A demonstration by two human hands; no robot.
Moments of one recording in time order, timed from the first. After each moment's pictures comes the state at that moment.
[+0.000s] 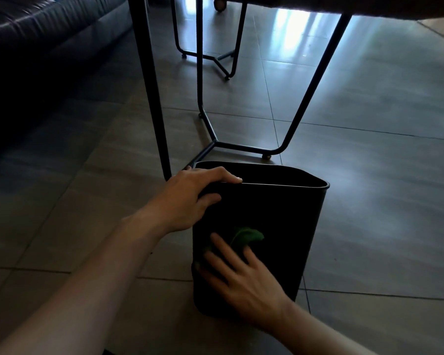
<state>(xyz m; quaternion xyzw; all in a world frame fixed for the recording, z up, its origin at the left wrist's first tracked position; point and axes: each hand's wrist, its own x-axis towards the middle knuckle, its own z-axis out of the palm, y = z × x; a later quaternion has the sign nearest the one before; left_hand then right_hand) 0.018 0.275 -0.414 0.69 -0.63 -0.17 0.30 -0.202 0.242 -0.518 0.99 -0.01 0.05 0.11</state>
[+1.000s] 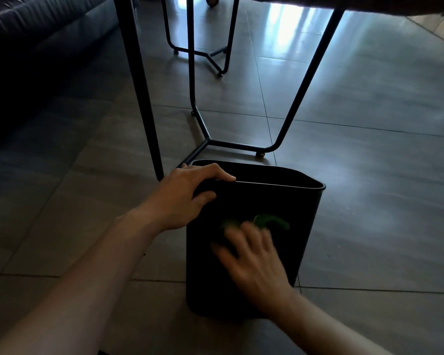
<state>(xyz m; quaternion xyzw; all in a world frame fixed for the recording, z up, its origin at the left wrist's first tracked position) 0.021 0.262 -0.420 0.69 -0.62 -0.19 0.32 -0.202 0.222 -0.511 0.96 -0.13 0.22 0.13</state>
